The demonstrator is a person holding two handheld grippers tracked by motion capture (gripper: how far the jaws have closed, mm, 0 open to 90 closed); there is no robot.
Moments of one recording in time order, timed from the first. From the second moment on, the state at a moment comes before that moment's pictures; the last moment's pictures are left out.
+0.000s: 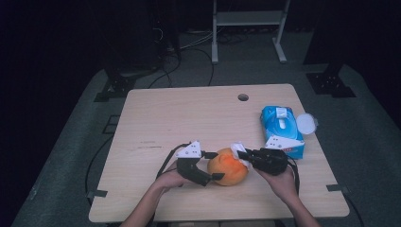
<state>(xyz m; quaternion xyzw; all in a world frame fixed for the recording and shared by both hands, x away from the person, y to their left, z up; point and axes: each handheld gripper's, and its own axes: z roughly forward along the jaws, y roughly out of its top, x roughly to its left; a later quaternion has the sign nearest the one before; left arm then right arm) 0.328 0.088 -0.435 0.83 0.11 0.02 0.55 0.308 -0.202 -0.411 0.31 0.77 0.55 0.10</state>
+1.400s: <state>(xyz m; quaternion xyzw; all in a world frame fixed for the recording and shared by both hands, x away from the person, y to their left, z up) 0.331 0.096 -0.415 0.82 0.15 0.10 0.55 0.302 -0.186 -0.391 0.29 0.75 0.58 0.10</state>
